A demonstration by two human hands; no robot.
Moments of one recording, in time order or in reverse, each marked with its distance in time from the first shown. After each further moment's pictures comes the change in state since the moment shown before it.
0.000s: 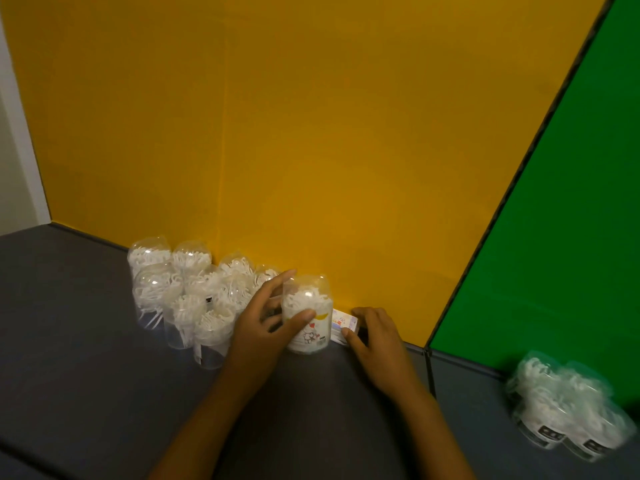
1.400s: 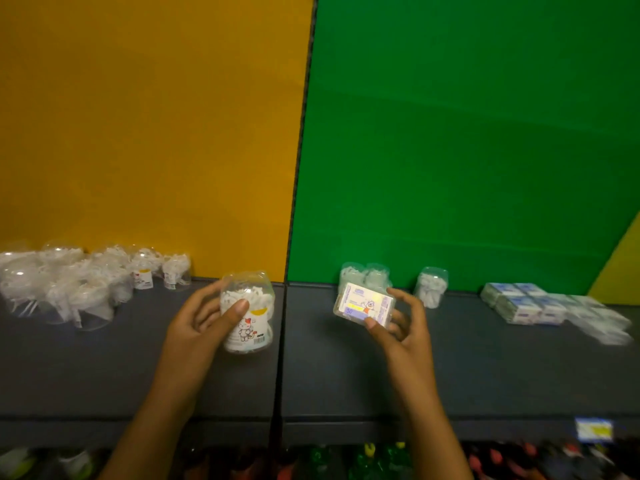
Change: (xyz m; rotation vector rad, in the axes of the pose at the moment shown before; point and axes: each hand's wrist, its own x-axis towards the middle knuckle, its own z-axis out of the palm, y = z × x) left_hand -0.172 0.100 0.107 -0.122 -0.108 -0.129; right_hand -0.273 0.020 -0.202 0.805 0.587 0.290
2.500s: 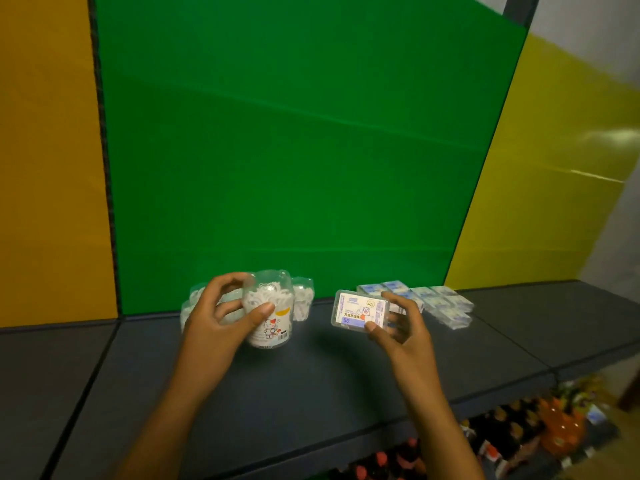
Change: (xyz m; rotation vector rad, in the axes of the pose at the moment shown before) left_hand -0.008 -0.021 0.249 -0.038 -0.324 0.155; right_hand 0.039 -0.017 -0.233 -0.226 0.203 -0.027
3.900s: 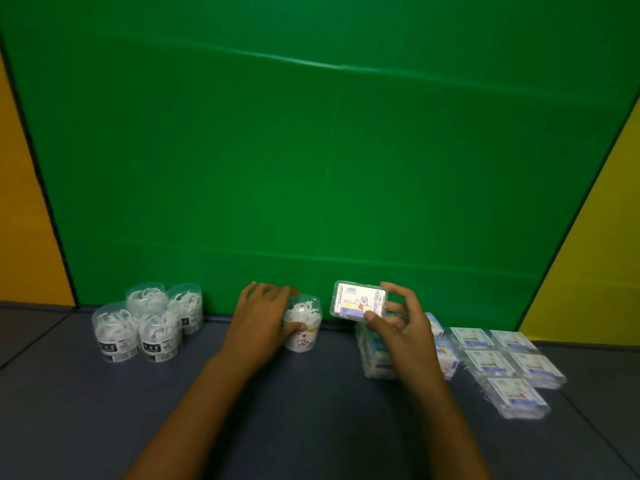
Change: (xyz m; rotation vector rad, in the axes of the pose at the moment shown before) left_hand 0.161 -0.166 0.171 1.366 -0.097 0.082; right_hand 0.249 0.160 -0.043 0.110 -0.319 0.028
